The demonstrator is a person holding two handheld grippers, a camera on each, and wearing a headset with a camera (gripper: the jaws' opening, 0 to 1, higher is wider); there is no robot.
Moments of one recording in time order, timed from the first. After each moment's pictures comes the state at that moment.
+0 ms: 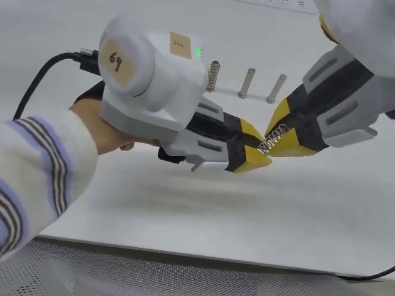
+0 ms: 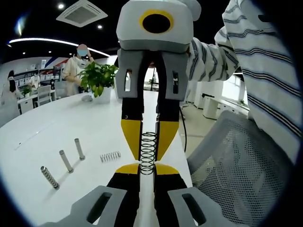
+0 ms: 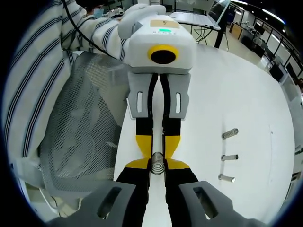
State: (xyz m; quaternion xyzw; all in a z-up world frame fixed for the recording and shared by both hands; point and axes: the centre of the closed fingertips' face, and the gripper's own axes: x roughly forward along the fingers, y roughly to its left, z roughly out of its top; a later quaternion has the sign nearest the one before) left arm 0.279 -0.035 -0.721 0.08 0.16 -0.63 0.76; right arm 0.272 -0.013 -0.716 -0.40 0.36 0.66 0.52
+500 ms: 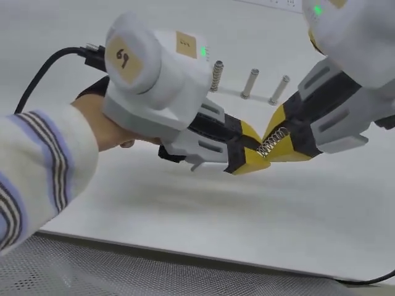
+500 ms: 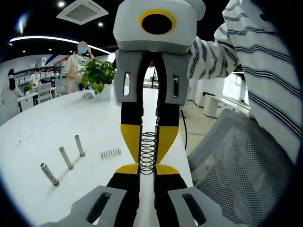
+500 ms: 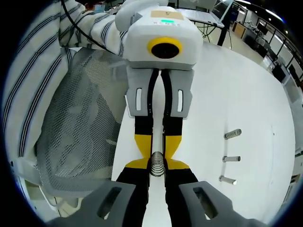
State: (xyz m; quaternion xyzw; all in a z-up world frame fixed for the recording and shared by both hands) left arm 0.279 -0.032 -0.725 0.08 0.17 -0.62 0.76; right arm 0.271 -0.011 -0.724 -0.41 0.36 0.66 0.51
